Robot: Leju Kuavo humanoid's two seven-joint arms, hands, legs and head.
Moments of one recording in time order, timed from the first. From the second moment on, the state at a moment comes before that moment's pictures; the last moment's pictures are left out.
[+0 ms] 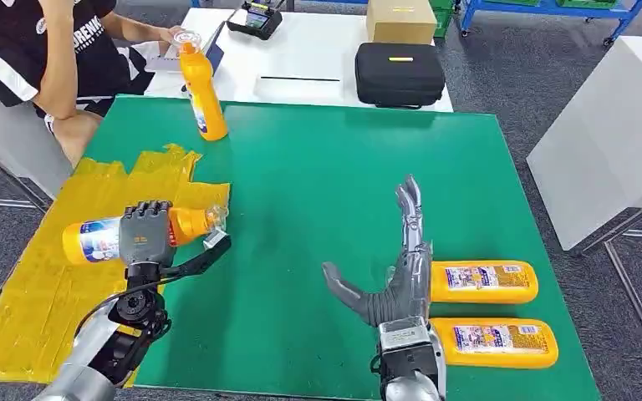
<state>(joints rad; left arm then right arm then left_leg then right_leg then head) -0.41 0.02 -0.32 -0.71 -1.57 0.48 0.29 0.01 0.04 0.44 -1.61 0.41 -0.51 -0.45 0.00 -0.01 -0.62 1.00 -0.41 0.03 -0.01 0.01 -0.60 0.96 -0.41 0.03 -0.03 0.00</state>
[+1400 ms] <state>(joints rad) -0.17 -0.10 -0.09 -1.29 -0.27 -0.20 -0.59 0.08 -0.07 0.33 -1.72 1.00 -0.42 -0.20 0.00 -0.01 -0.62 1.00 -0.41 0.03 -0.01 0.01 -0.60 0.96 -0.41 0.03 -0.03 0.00</state>
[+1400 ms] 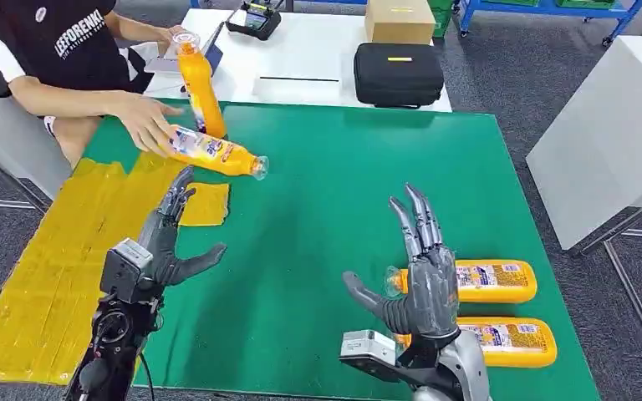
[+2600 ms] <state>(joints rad) -0.11 -0.09 -0.10 -1.37 -0.14 -0.33 -0.61 0.06 -0.44 0.03 -1.57 1.06 0.02 -0.26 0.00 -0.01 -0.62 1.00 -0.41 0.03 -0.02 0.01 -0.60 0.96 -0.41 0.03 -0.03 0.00</state>
